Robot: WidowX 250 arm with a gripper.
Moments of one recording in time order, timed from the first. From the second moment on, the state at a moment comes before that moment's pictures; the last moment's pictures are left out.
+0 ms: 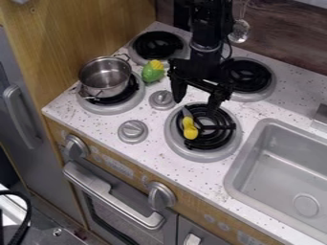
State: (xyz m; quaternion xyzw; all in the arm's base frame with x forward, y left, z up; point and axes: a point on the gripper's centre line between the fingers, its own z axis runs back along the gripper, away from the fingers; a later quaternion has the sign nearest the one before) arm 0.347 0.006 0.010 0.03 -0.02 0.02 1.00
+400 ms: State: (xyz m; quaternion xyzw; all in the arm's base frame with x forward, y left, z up) arm 0.348 0.018 -0.002 0.01 -0.01 0.01 1.00
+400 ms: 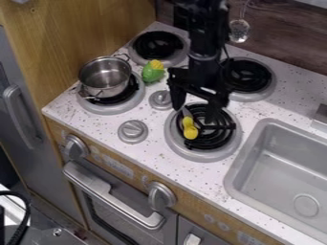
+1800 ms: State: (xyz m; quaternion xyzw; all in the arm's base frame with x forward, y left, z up) arm 0.384 0.173 -0.037 0.03 0.00 0.11 0.99
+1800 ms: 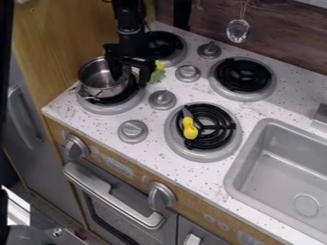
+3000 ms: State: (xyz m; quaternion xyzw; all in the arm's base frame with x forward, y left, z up) arm 0.365 0.109 -0.013 0.06 -0.03 0.05 1.00
